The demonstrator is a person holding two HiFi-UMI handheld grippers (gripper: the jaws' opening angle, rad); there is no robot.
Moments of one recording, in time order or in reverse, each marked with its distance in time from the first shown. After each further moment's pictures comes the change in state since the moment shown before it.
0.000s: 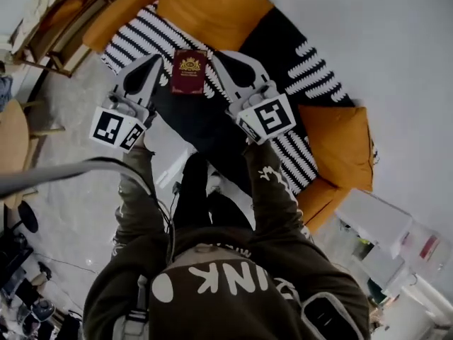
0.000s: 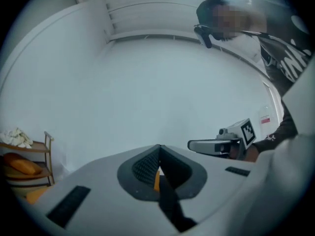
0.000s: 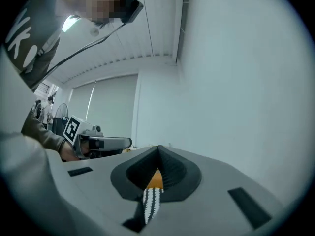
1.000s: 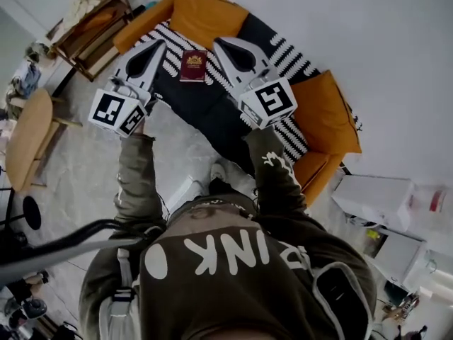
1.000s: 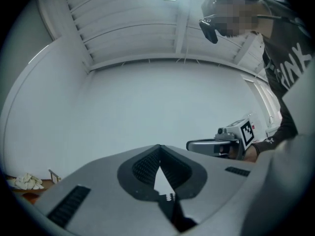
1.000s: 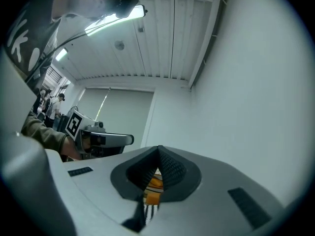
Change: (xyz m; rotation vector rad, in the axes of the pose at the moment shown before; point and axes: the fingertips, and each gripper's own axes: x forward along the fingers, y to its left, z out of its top) left arm -0.174 -0.189 0.249 0.161 -0.130 -0.046; right arm -0.163 0.197 0.244 -0.200 -0.143 -0.002
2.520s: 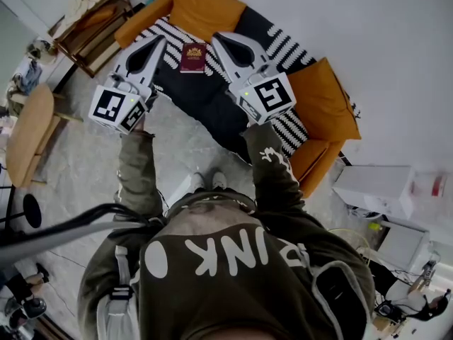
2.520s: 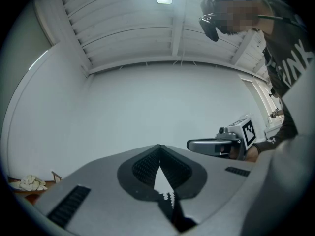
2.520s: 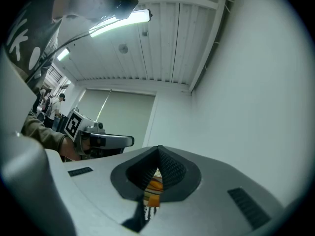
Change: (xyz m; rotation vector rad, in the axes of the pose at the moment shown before) left arm -0.045 -0.038 0.026 0.021 -0.007 -0.001; right arm -0.033 0.050 0.030 -0.008 -0.033 -0.021
